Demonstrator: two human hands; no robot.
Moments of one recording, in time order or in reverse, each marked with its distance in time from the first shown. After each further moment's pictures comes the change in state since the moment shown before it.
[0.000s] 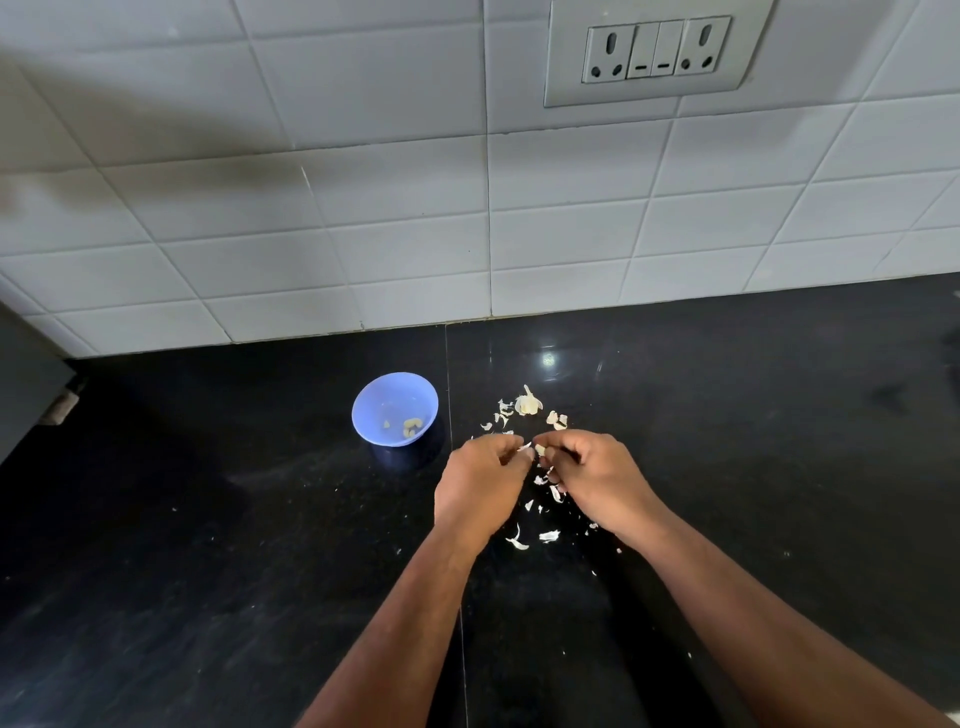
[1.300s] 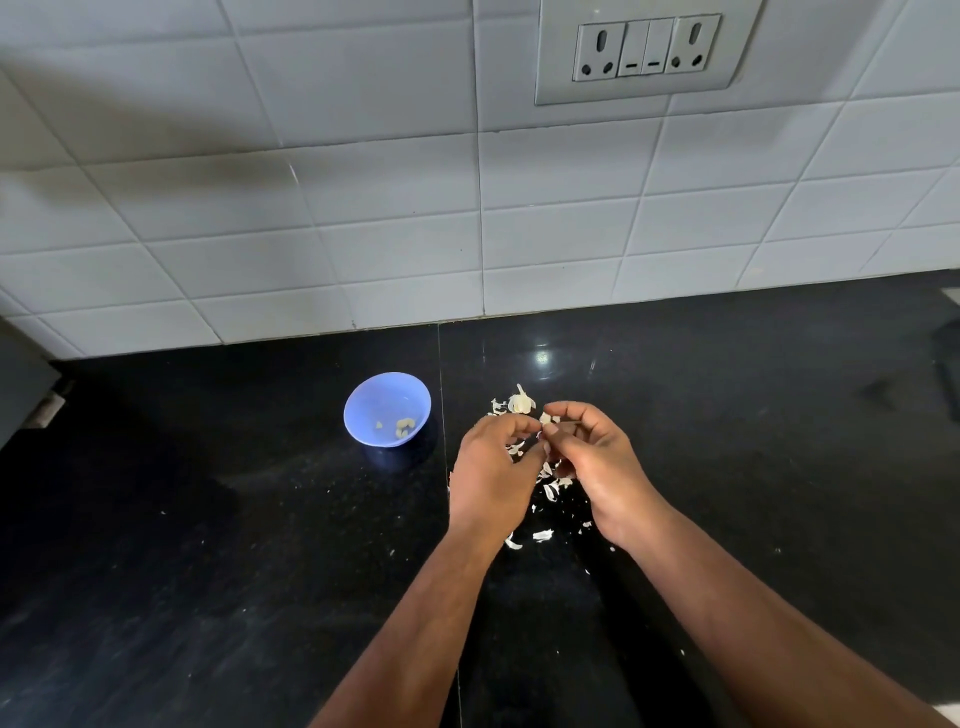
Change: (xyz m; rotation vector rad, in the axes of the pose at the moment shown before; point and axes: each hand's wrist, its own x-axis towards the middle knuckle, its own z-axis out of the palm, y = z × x) left_hand -0.003 0.011 0.016 -0.100 0.102 0.245; right_hand -0.004 -0.018 -0.001 0.623 0.111 0.121
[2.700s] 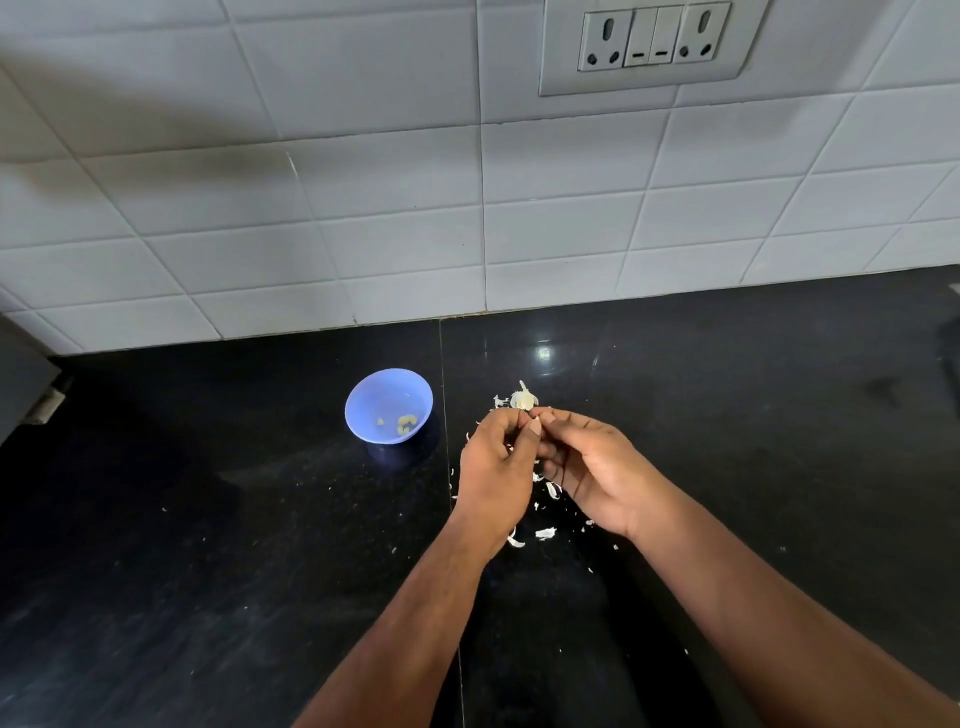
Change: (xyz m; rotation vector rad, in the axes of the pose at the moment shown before) left_hand 0.001 0.001 0.005 -0.323 0.000 -0.078; right_hand 0.008 -0.007 0.002 0.295 -0.168 0.284
